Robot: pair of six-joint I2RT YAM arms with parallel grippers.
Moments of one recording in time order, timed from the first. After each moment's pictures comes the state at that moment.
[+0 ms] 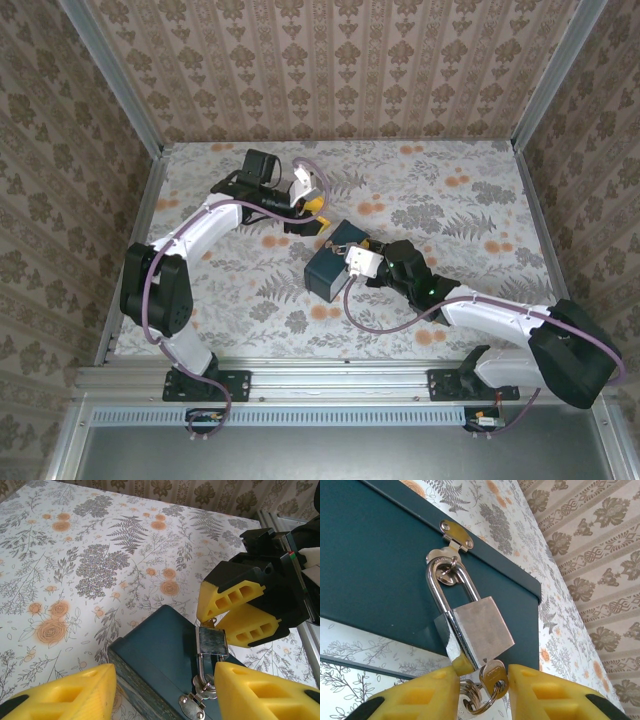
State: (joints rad) left arm -0.45 1.70 1.34 -0.52 0.99 0.64; right arm 0.71 1.24 0.52 0.28 0.16 -0.76
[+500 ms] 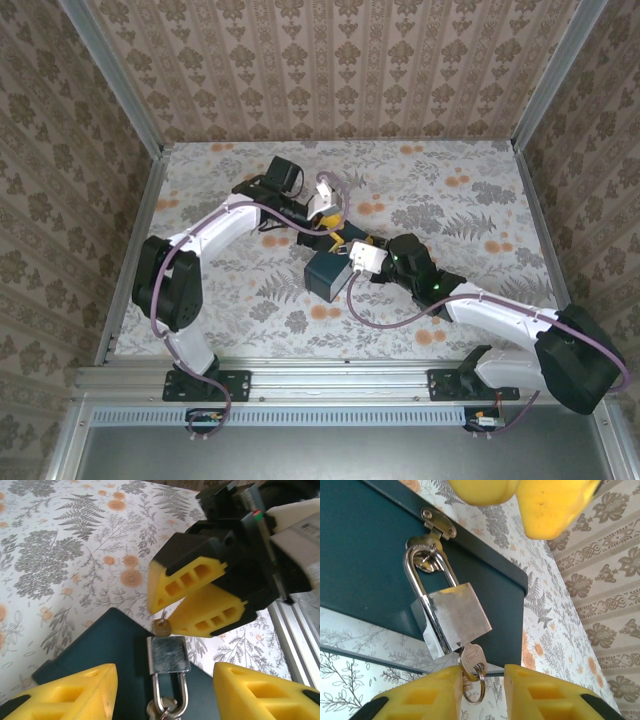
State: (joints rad) left arm -0.55 1.76 1.39 -0.64 0.97 0.72; right arm 0.67 1.21 0.55 0.19 0.11 -0.79
